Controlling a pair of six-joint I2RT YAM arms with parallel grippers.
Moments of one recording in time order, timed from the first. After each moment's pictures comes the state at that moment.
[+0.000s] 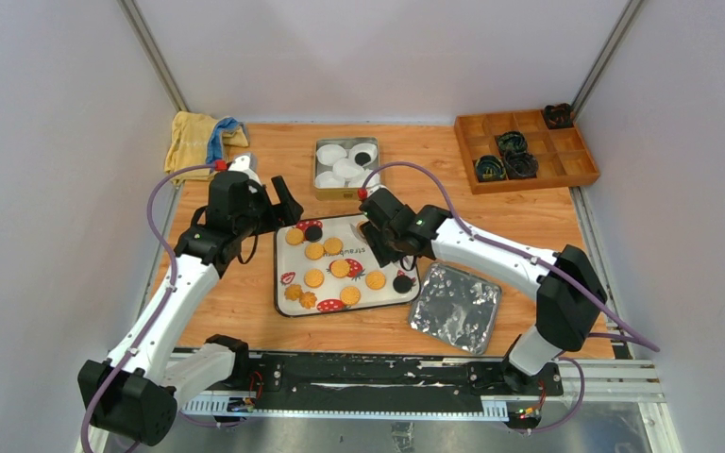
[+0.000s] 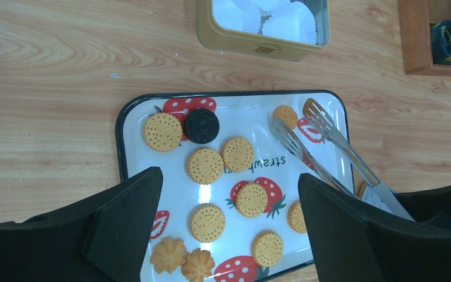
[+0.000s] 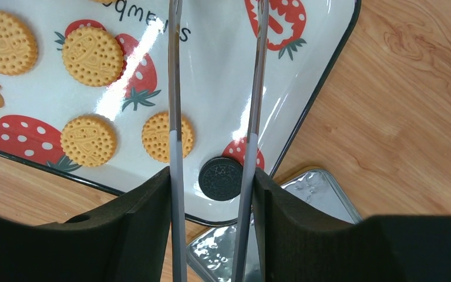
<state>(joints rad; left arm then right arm) -0.26 1.01 0.90 -0.45 0.02 -0.48 0.91 1.59 1.27 -0.68 0.24 0.26</state>
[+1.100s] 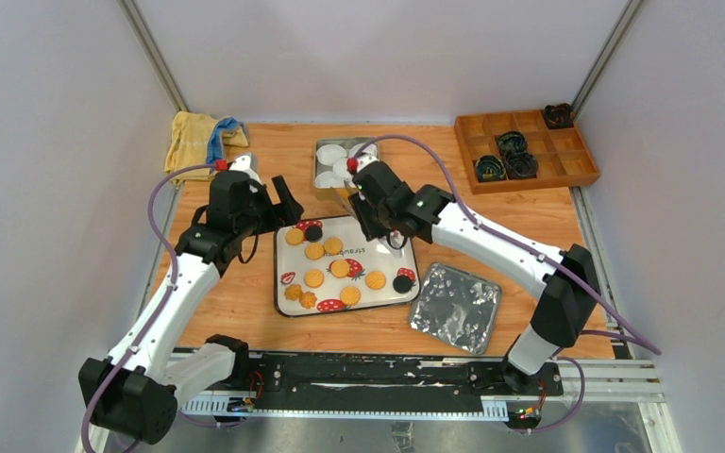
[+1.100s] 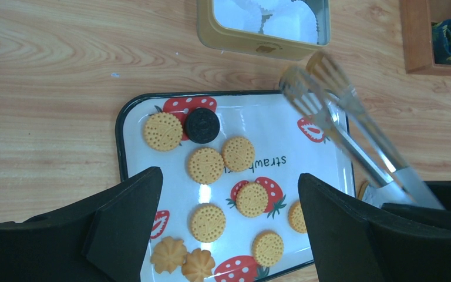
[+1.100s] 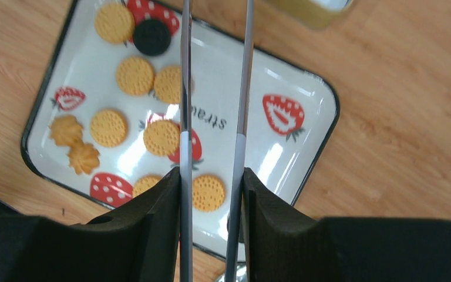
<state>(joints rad) -0.26 1.02 0.91 -0.45 0.02 -0.48 0.90 1.63 1.51 -0.69 0.22 0.24</state>
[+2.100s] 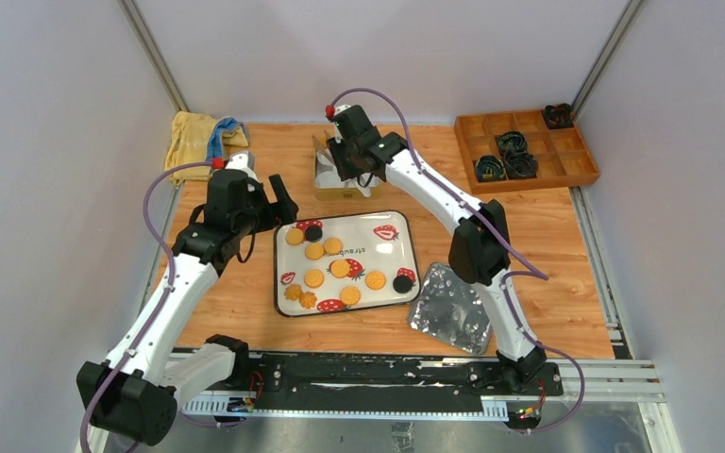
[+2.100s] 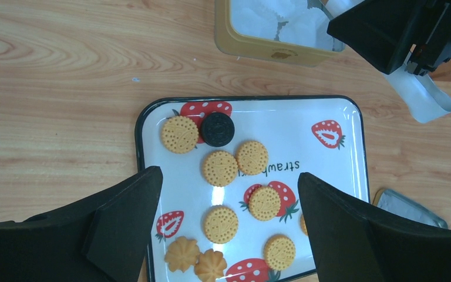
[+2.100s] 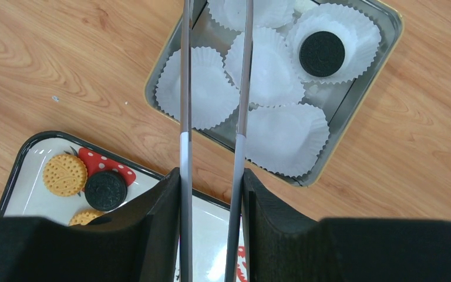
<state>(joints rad) -0.26 1.01 0.93 -0.49 -0.04 -0.45 0.71 2.26 2.24 -0.70 0.11 0.11</state>
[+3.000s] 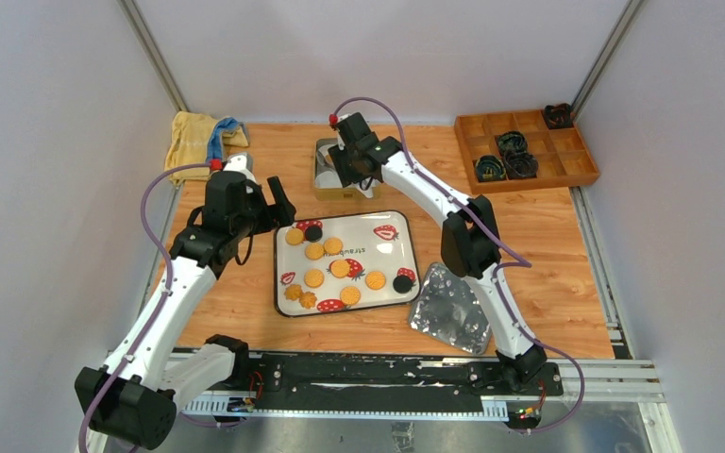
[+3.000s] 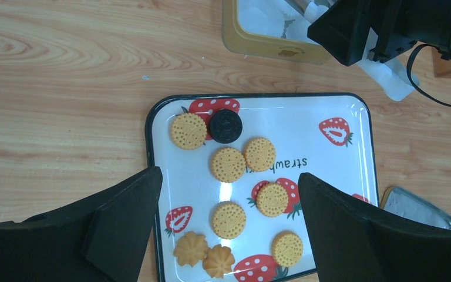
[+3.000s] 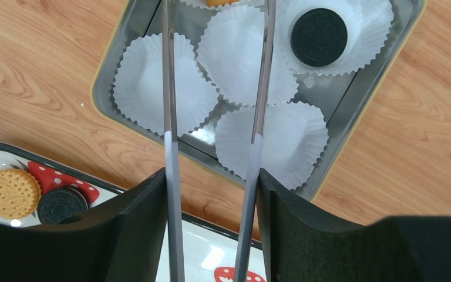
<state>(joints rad) -0.26 0.99 0.93 -0.51 -0.05 -0.43 0.68 2.37 2.27 -0.69 0.10 0.11</state>
